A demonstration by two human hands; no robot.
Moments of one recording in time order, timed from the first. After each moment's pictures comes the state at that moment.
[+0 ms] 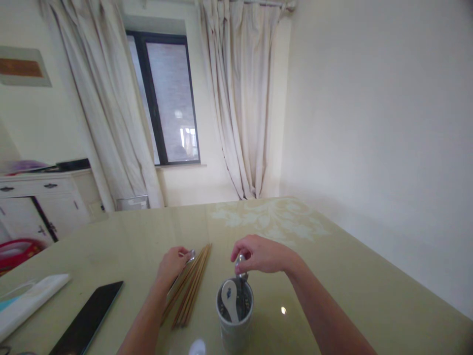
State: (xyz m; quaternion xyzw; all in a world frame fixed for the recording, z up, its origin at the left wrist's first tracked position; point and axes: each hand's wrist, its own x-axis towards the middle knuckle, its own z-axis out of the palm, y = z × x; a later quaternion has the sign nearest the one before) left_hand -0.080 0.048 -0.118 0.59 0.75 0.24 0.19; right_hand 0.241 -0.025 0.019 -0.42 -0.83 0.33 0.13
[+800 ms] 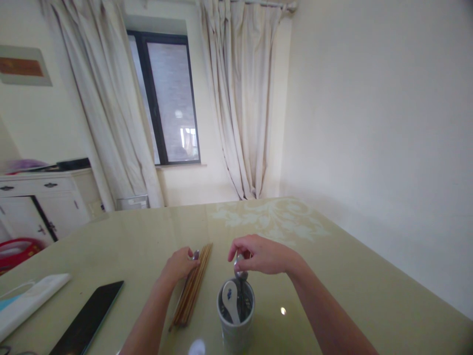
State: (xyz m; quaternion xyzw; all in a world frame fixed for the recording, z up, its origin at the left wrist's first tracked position) left_hand -0.063 0.045 -0.109 0.65 0.74 0.11 0.15; right_hand 0.238 -0.031 0.024 -0.38 -0.85 0.34 0.16
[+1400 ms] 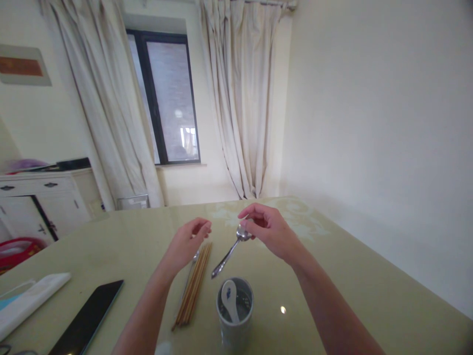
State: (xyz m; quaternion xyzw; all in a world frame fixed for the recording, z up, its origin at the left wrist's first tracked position) left_hand -0.013 -0.004 -0.001 0.72 0.52 0.38 0.24; right_hand 0.241 -0.039 0.047 -0.34 -0.69 0.39 0.51
